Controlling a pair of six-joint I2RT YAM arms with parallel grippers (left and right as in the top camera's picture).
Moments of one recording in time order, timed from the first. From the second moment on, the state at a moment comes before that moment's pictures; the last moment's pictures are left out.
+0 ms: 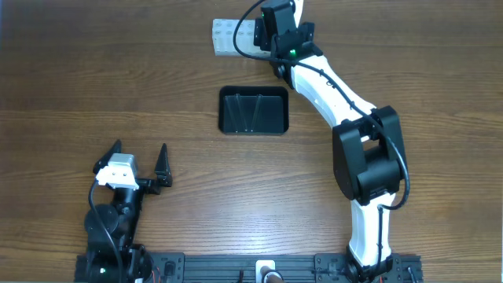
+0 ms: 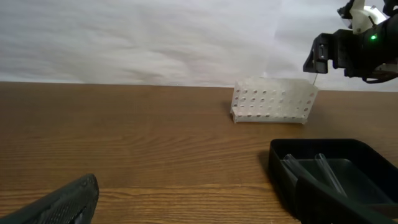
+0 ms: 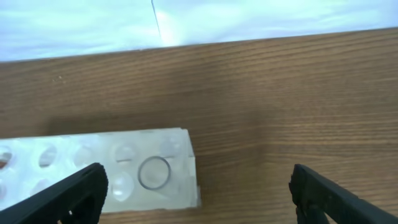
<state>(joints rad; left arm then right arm) -0.02 0.01 0.01 -0.07 0.08 -0.07 0.39 2.15 1.68 -0.20 0.36 0.32</state>
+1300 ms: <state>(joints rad) -0.02 0.01 0.01 -0.07 0.08 -0.07 0.39 2.24 1.68 -0.06 0.33 0.22</state>
